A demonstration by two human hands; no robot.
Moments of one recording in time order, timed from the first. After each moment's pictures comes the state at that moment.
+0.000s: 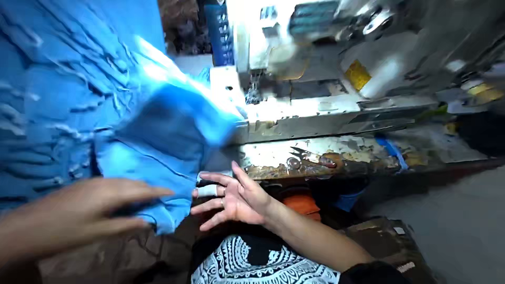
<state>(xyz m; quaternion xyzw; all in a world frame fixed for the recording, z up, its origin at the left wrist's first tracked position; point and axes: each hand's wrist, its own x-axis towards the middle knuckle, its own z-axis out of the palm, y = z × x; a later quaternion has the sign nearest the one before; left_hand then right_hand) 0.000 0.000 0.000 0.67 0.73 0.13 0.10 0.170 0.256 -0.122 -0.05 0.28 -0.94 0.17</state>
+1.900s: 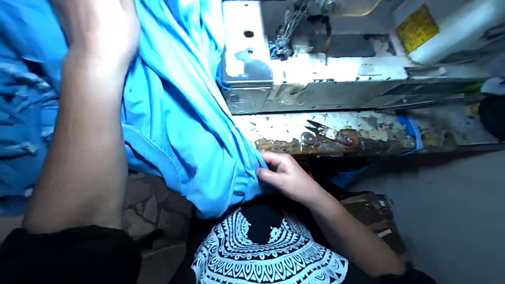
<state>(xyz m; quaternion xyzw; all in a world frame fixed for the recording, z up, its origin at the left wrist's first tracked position) -0.090 0.134 0.018 0.32 0.90 0.19 -0.21 0.219 0.290 -0.113 0.08 0.78 -0.63 -0.04</state>
